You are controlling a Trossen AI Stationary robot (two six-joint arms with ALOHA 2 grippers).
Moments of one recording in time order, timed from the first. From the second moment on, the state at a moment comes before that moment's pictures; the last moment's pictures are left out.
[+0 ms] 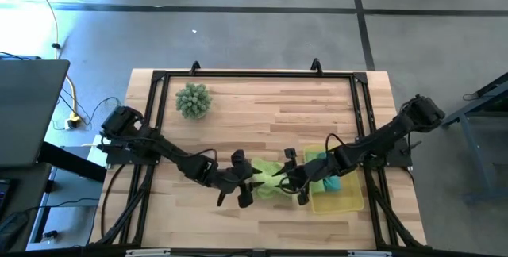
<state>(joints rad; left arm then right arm) -0.33 1.76 0.97 0.24 -0.50 -0.45 0.44 1.46 0.78 0.19 0.23 -0.07</state>
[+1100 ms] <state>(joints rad) -0.32 1.88 0.97 0.24 -0.43 -0.50 0.34 1.64 0.80 -0.25 0.20 0.88</state>
